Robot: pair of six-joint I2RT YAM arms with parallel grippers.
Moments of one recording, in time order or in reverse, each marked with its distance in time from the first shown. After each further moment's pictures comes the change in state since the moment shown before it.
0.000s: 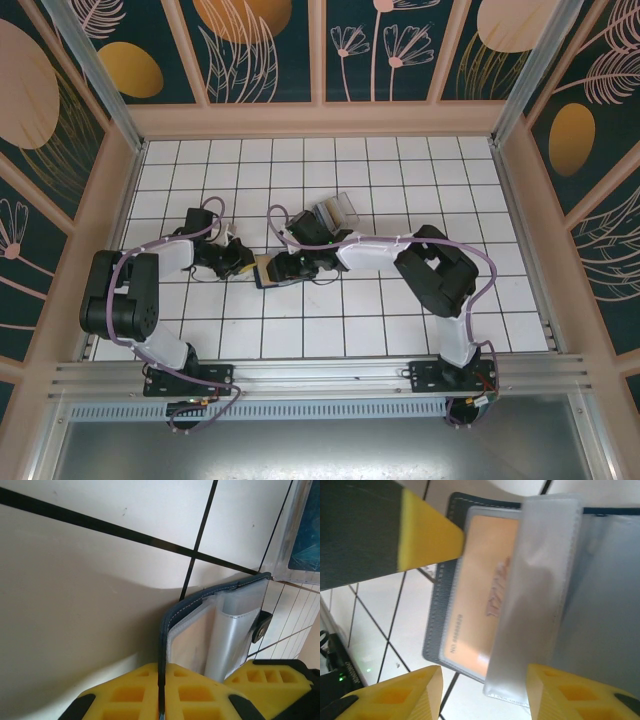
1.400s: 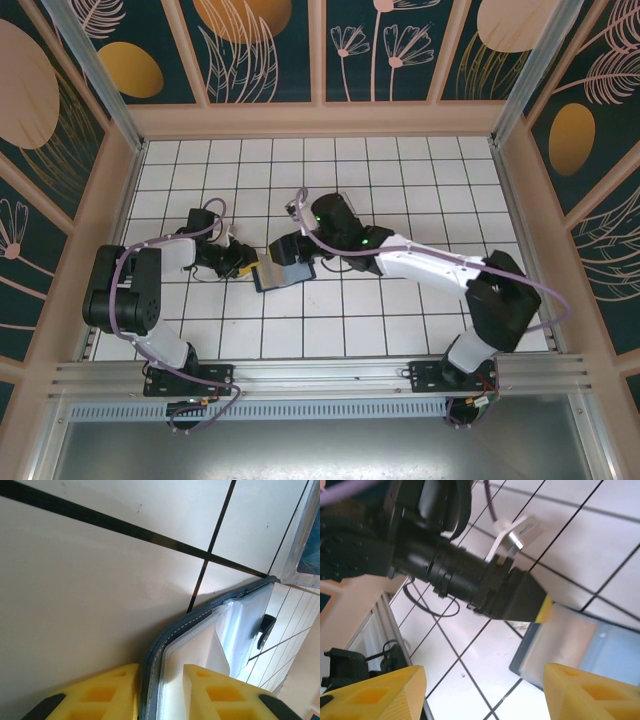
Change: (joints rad) left arm 0.000 0.037 0.008 0.008 0.010 -0.022; right arm -0.020 -0.392 -0.133 0.094 0.081 -0.113
